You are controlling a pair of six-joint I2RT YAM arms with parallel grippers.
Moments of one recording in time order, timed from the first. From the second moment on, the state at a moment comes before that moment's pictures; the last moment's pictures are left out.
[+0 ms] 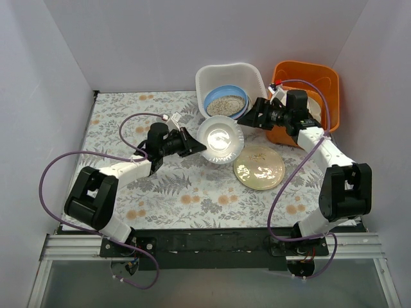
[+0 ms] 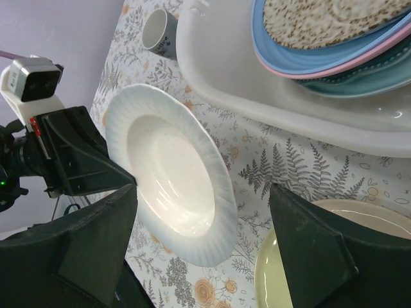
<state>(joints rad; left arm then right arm) -0.44 1.54 0.79 0.40 0.54 -0.86 0.16 1.56 1.18 -0.11 -0.74 0.45</state>
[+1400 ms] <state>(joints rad) -0.40 1.49 0.76 0.56 0.63 -0.93 0.24 1.65 1.16 -0.04 -0.84 0.45</state>
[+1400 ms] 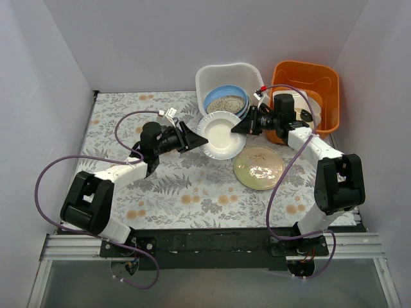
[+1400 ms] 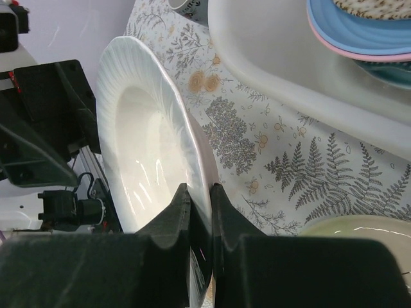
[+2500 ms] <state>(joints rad) -0.40 1.47 0.77 0.49 0.63 -0.85 0.24 1.80 1.37 -0.12 -0.79 0.45</state>
